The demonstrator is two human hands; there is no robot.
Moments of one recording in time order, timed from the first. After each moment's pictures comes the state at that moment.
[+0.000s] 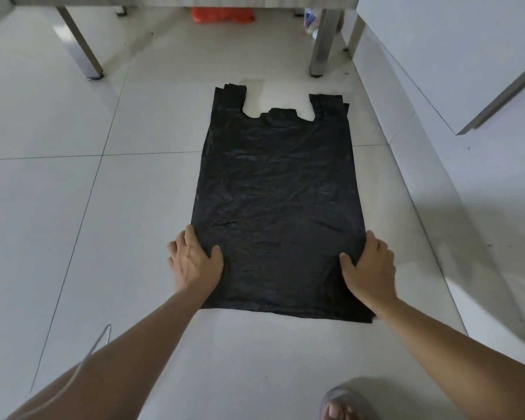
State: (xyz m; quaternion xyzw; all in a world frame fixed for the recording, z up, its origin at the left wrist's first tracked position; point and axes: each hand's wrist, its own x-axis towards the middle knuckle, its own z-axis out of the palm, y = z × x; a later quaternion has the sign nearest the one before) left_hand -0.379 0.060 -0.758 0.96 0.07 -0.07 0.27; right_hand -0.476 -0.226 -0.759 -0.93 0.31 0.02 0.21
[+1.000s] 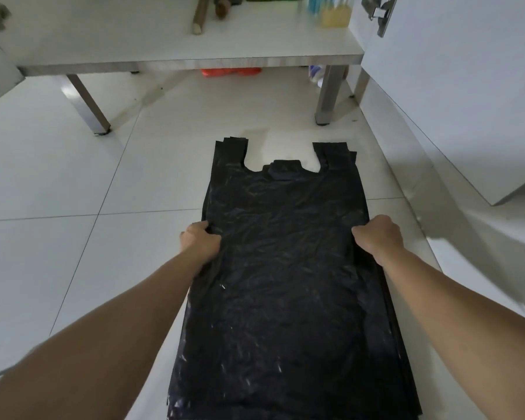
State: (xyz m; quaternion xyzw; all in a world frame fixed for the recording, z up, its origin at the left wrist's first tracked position) left_hand -0.207 0.018 -0.730 0.90 0.14 -0.18 0.38; right_hand -0.281 -0.301 -0.732 -0.85 0.41 0.03 0.34
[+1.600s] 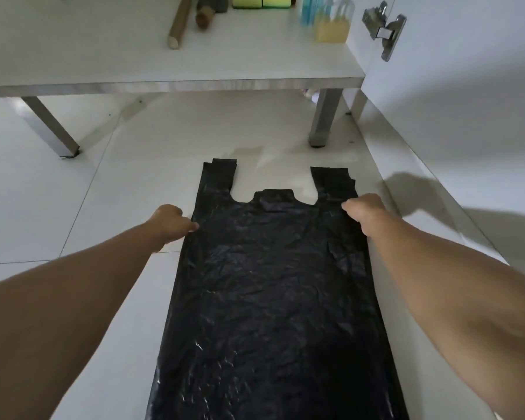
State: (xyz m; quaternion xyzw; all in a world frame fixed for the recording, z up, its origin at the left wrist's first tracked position) left_hand -0.070 0.003 -0.696 0.91 0.10 -0.22 0.33; right_hand -0.132 -0.351 -0.715 -0.77 0.46 0.05 0.43
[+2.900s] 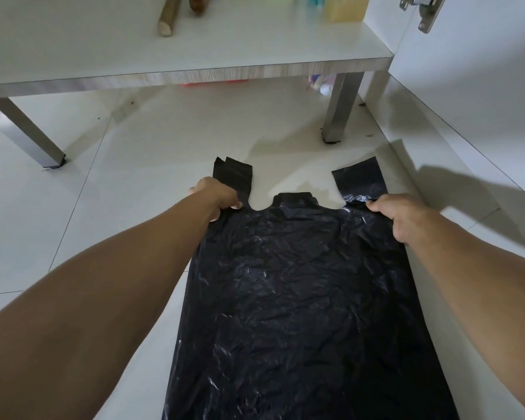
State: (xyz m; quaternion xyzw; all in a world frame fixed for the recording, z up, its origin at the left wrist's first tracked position) left_hand 0.026 -0.066 -0.735 0.87 0.13 -0.24 0.40; right_hand -0.104 -0.359 -0.734 -0.69 0.51 0.05 0.51
